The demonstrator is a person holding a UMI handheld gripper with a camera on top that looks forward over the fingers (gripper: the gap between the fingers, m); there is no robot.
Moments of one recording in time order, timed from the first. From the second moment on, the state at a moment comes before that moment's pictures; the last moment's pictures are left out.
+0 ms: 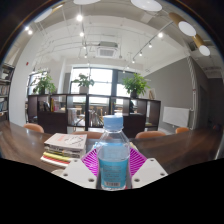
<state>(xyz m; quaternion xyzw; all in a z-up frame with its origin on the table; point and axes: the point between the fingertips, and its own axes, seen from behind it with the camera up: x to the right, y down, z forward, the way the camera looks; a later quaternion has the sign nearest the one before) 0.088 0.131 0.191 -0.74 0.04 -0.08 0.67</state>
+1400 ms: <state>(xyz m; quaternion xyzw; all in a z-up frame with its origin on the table) 0.049 -0.045 0.063 -0.83 -0.01 -0.02 0.55</state>
